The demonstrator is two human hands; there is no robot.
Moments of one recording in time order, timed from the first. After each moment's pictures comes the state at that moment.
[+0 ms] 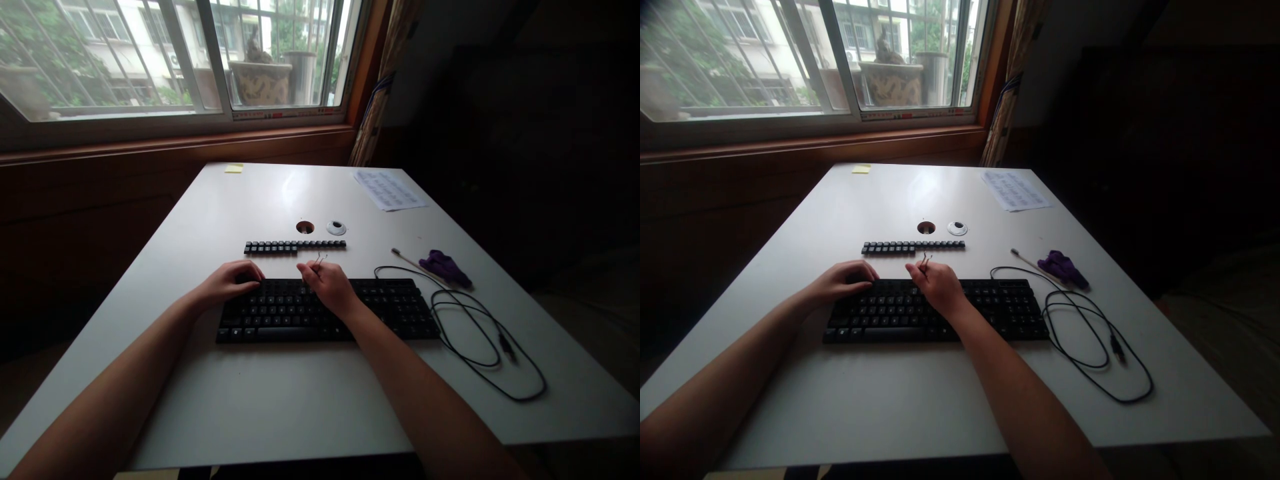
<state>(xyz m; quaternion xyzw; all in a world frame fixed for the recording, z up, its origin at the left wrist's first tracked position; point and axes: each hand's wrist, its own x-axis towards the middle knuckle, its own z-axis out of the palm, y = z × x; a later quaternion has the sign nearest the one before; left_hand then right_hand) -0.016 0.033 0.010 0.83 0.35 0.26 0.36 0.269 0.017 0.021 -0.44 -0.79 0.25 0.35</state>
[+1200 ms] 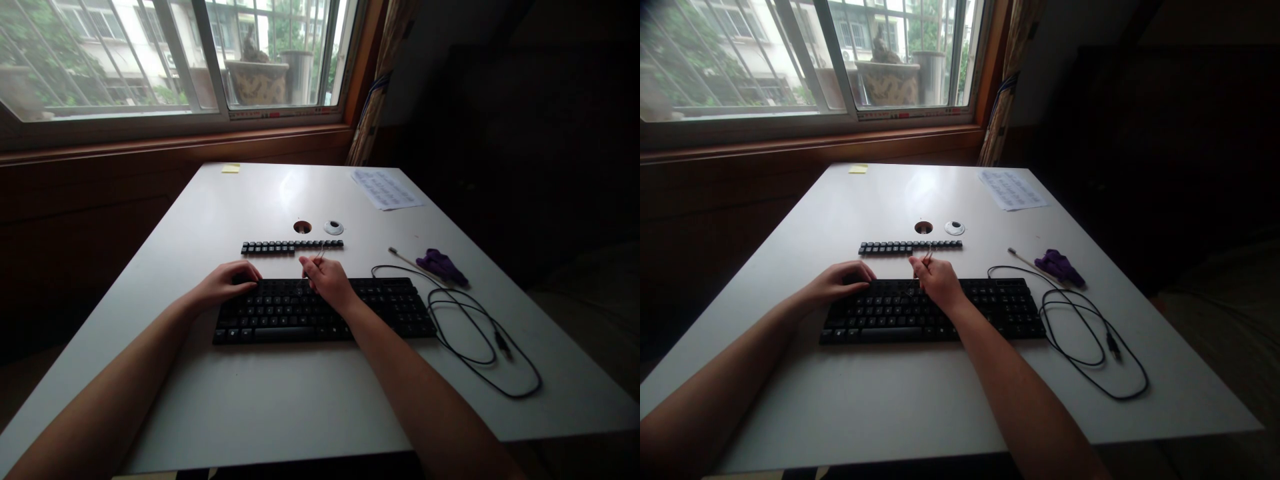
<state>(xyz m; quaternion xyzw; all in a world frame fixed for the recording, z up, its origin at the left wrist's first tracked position) -0.015 0.033 0.009 0.82 0.36 0.26 0.36 0.273 0.026 0.011 -0.49 -0.70 0.35 0.38</state>
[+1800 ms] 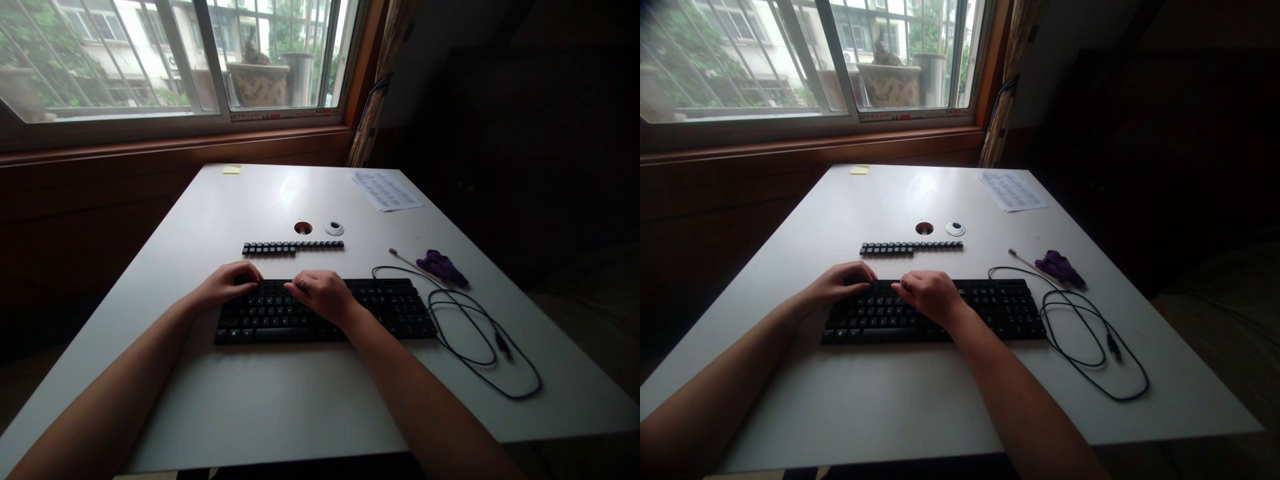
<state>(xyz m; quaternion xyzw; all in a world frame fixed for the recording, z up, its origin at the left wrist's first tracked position) -0.015 0.032 0.009 0.82 0.36 0.27 0.36 0.268 0.006 0.017 -0.37 -0.88 0.09 0.29</state>
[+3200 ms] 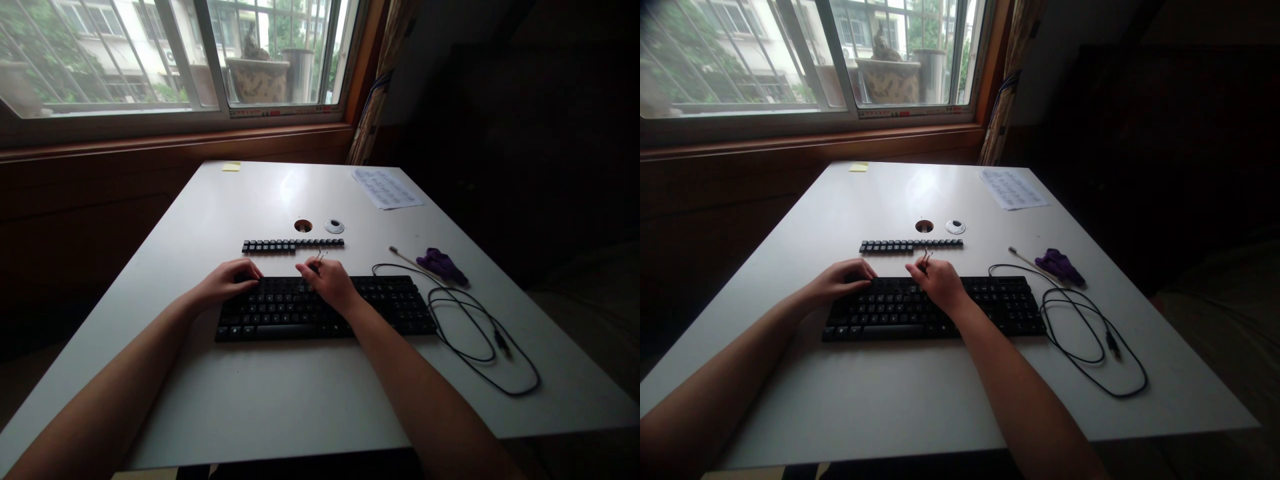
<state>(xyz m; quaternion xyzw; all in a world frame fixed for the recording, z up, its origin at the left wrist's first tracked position) -0.016 0.033 0.006 0.83 0.36 0.26 0.35 0.274 0.023 0.017 -0.46 -0.79 0.22 0.35</state>
